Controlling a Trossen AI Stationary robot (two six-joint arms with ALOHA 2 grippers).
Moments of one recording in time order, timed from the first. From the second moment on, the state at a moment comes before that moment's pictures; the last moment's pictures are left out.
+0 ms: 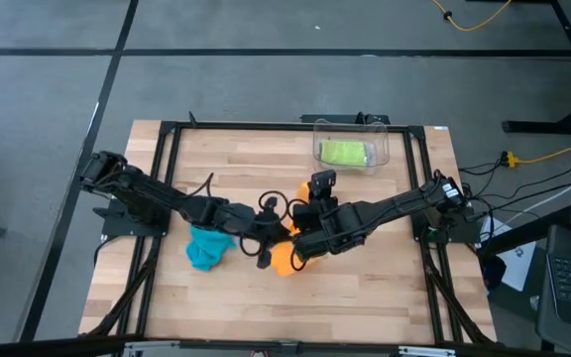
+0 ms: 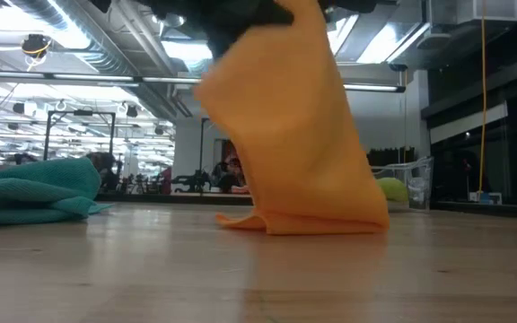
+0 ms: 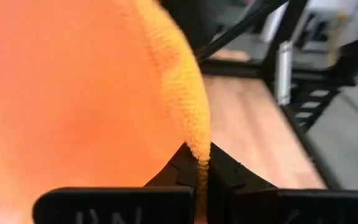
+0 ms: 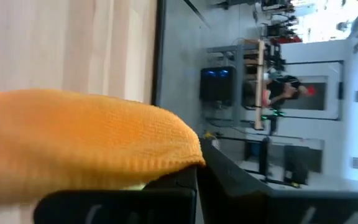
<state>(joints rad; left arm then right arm) -0.25 1.53 0.90 0.31 -0.17 -0.18 0.35 1.96 1.96 -1.46 1.09 0.05</state>
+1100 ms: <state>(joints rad) -0.08 1.33 1.25 -0.62 -0.29 -0.30 0.27 1.95 1.96 -1.54 1.07 0.21</state>
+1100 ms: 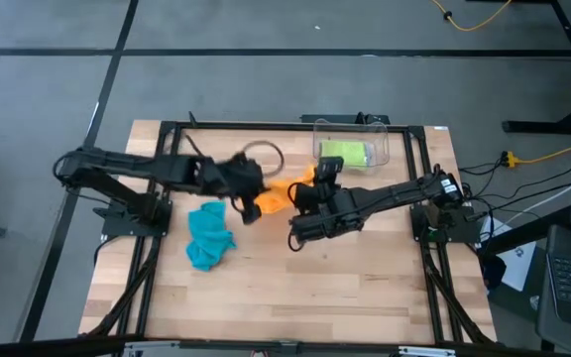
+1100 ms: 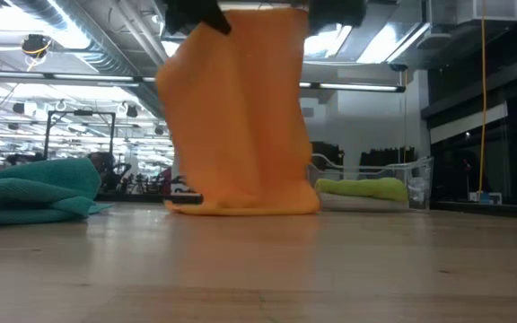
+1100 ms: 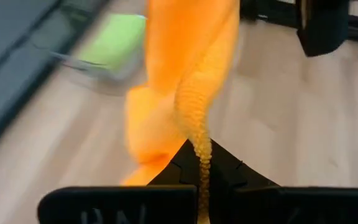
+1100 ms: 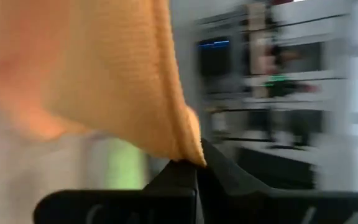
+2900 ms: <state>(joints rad) -0.57 1.67 1.23 -0.58 -0.14 -0.64 0.66 2.06 1.96 -1.22 0.21 0.41</state>
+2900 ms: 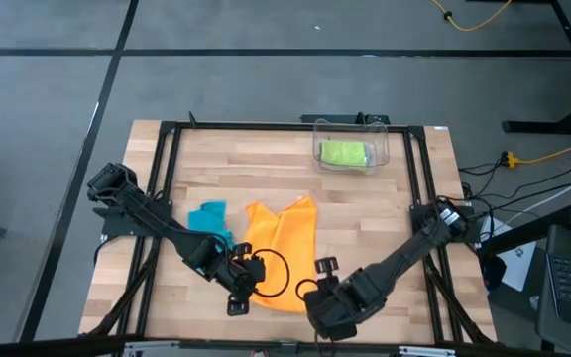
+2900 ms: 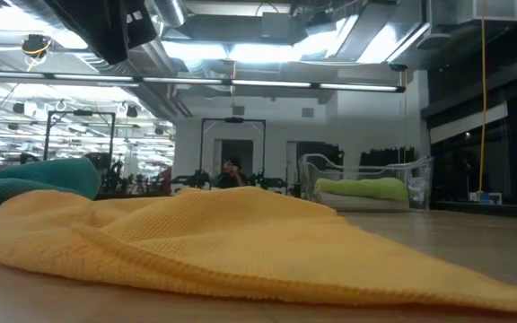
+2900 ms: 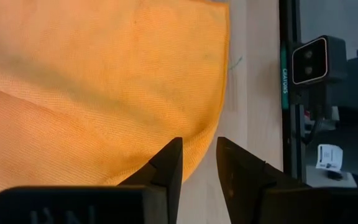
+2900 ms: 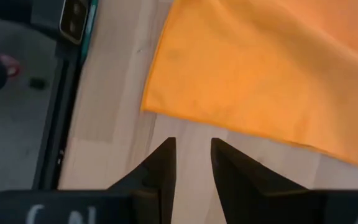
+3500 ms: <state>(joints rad) -0.54 1.67 1.24 -0.76 -0.14 -0.56 0.77 2.06 1.96 -1.18 0.37 0.73</state>
